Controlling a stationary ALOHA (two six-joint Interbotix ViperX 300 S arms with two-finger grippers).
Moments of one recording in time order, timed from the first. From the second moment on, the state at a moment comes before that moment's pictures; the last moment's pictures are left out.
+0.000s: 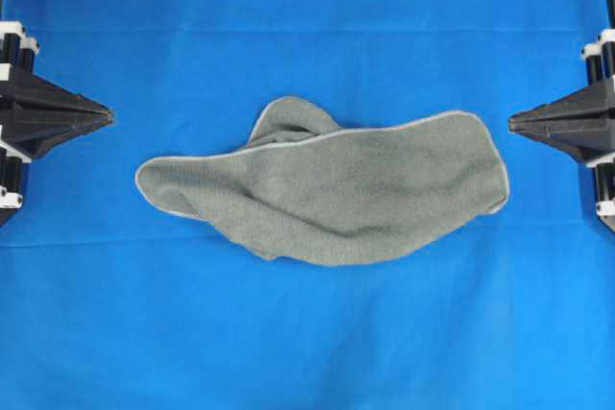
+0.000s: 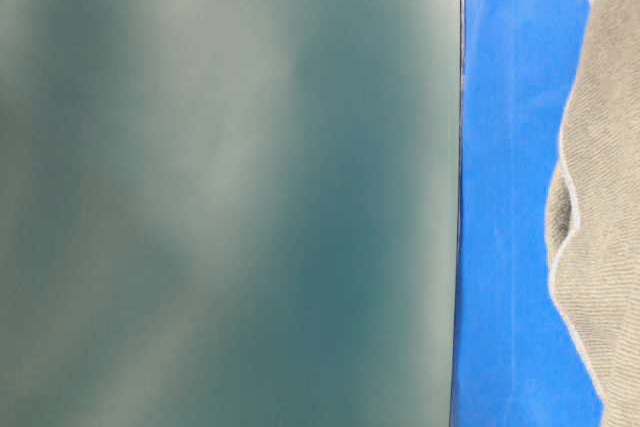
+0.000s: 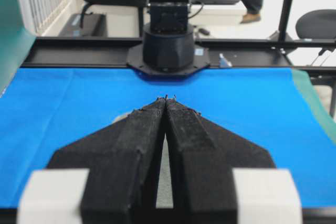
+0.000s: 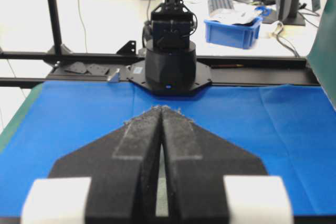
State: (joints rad) left arm 0.00 -0.97 1.18 0.00 -0.29 0.00; right arm 0.00 -0.97 1.18 0.00 -0.29 0.00
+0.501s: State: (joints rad) left arm 0.10 -0.86 1.13 -0.06 0.16 -0.13; right arm -0.32 -0.86 1.12 0.02 0.27 0.08
